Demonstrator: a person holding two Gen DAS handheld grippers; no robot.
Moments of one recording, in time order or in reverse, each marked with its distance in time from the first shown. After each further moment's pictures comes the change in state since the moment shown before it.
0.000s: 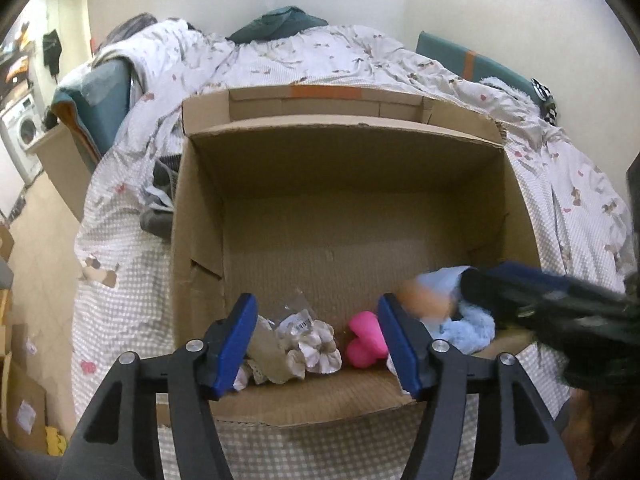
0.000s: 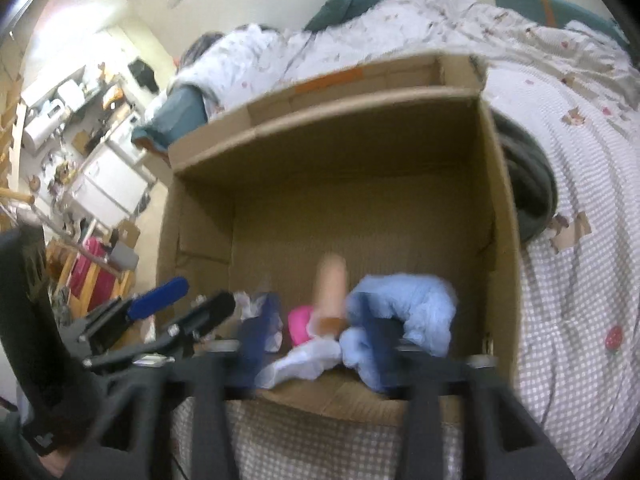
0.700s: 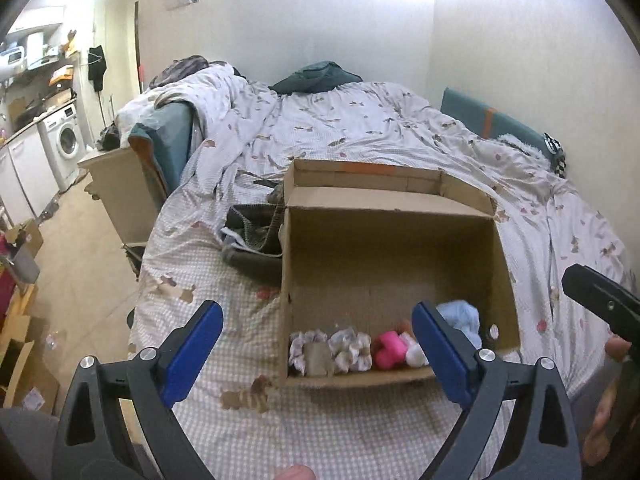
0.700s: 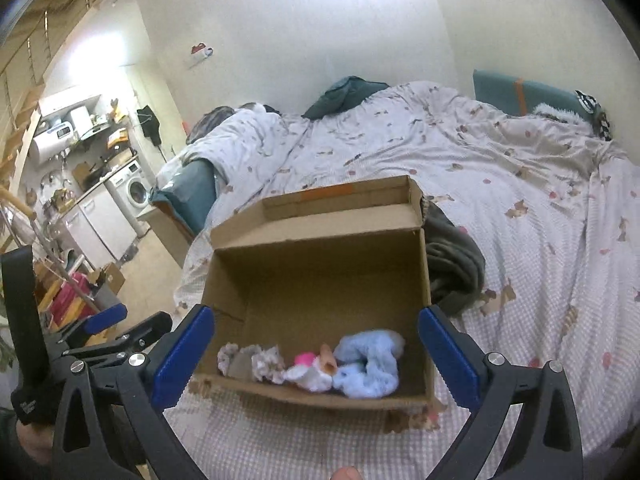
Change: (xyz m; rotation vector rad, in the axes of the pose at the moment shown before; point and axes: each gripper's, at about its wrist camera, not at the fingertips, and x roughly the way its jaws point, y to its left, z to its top) left arm -0.115 0.032 -0.013 -0.082 -0.184 0.085; right arm -0.112 0.034 -0.014 -0.086 -0.284 -0.096
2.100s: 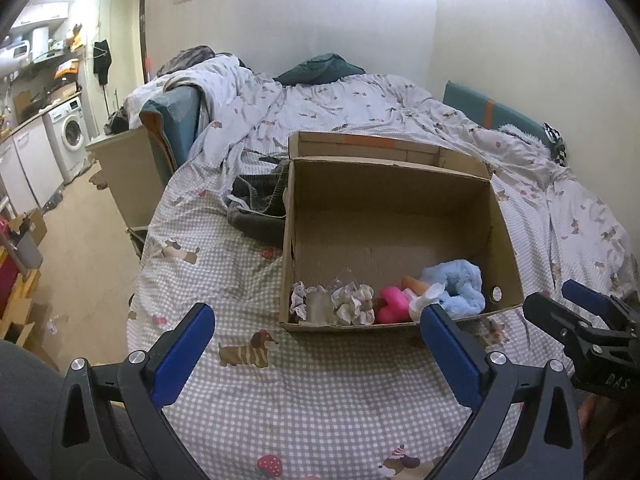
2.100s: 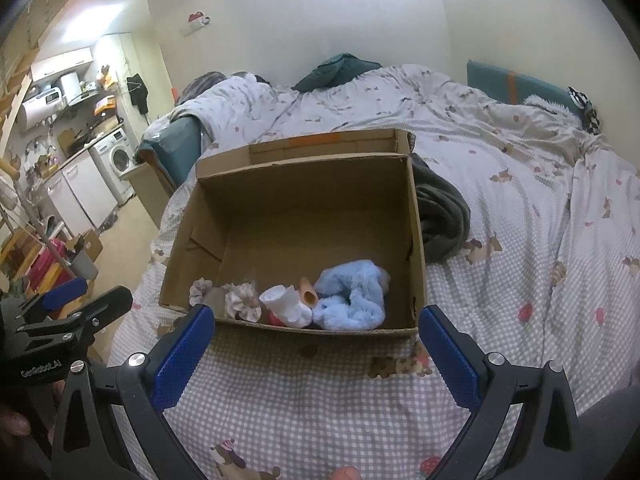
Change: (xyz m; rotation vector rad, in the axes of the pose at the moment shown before) left arm -0.006 -0.003 -0.050 -0.006 0.016 0.014; right arm 0.006 0.004 -0.061 -0.058 0.076 -0.087
